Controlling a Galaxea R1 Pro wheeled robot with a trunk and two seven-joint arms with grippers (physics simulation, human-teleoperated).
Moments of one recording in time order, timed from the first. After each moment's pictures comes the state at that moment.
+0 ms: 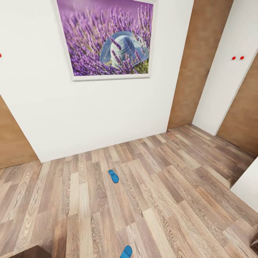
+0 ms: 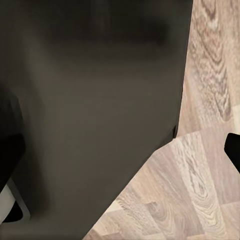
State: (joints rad) left arm 0.03 -0.06 0.00 -0.06 -0.01 -0.06 -0.01; right arm 0.03 0.00 -0.02 -0.01 -0.01 -0.04 0.02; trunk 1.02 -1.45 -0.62
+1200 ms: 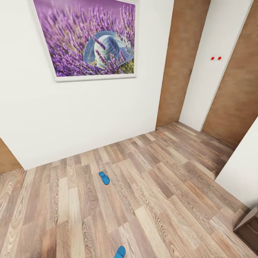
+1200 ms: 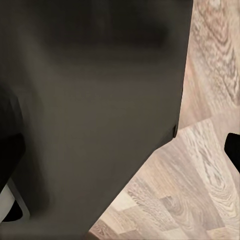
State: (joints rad) left arm 0.03 -0.06 0.00 -0.06 -0.01 -0.06 -0.01; right arm 0.03 0.00 -0.01 -0.01 -0.01 -0.04 0.02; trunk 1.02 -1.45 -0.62
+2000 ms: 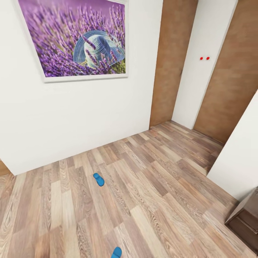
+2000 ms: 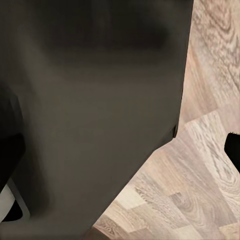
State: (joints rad) left arm 0.03 -0.06 0.00 -0.06 -0.01 -0.06 -0.01; right arm 0.03 0.00 -0.01 -0.01 -0.01 -0.04 0.02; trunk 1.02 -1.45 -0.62
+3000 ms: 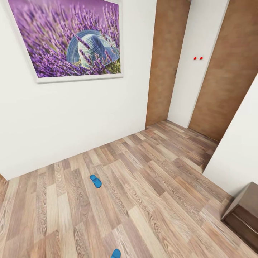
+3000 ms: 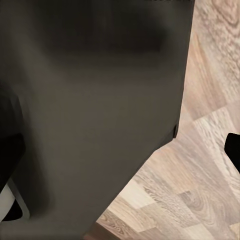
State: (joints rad) left arm 0.03 -0.06 0.00 -0.06 -0.01 -0.06 -0.01; right arm 0.03 0.00 -0.01 -0.01 -0.01 -0.04 0.02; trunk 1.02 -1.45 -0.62
